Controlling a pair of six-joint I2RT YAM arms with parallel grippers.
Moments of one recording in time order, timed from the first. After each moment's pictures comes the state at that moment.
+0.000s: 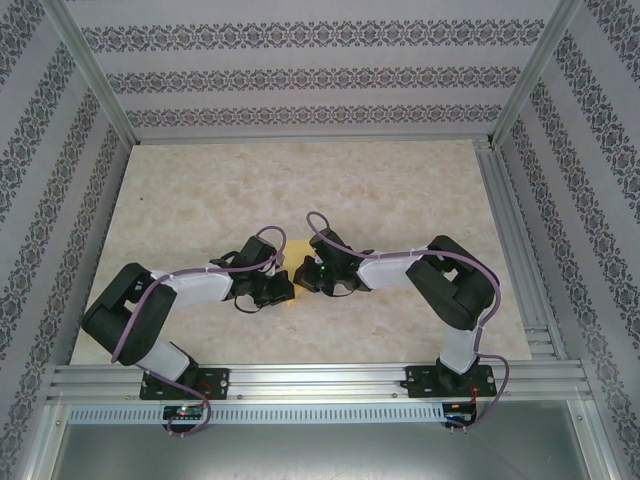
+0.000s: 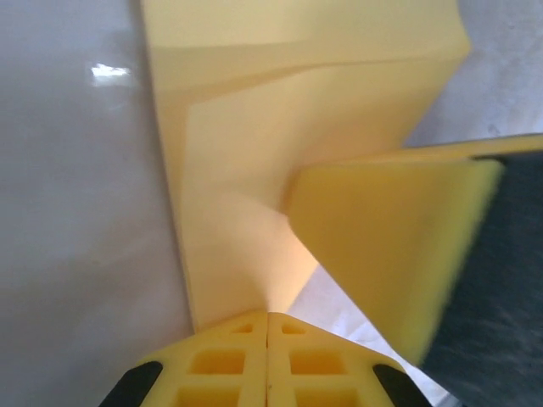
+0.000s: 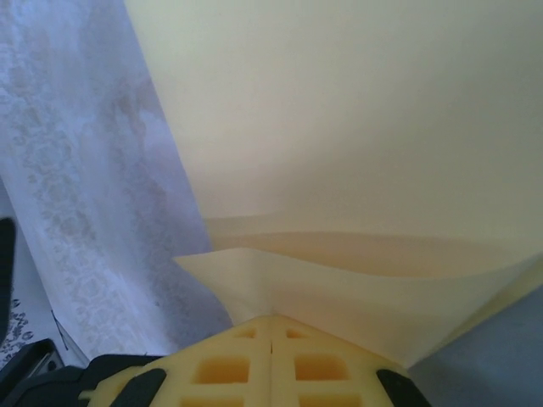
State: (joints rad) left arm -0.60 1.54 0.62 -0.15 0.46 -0.84; right arm 0.82 1.85 0.88 0.10 -0.35 1.13
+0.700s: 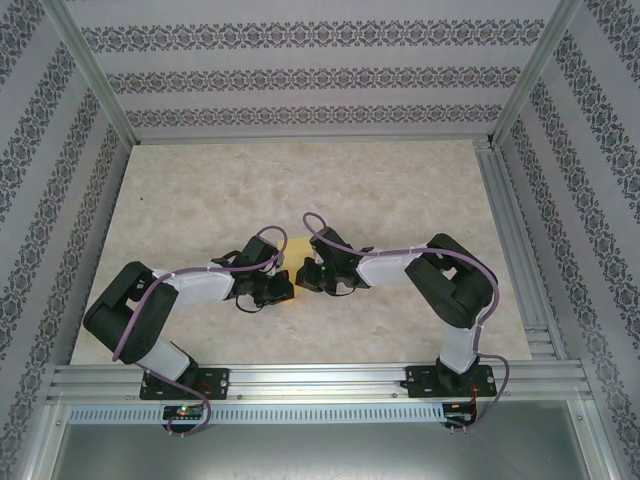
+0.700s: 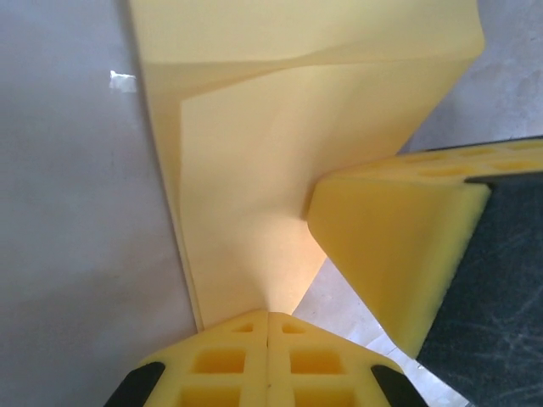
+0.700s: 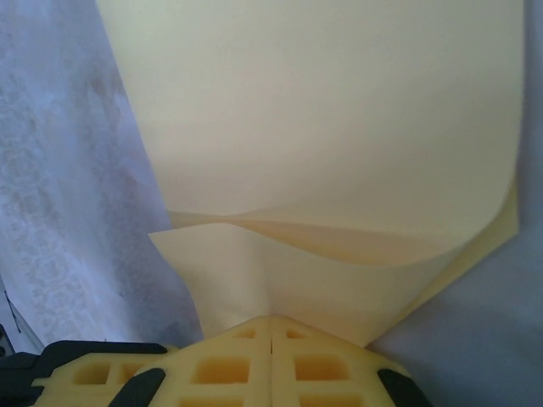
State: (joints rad) left arm -0.61 1.55 0.63 -0.17 0.43 -0.84; right arm 0.80 1.87 0.92 0.02 -0.37 0.99
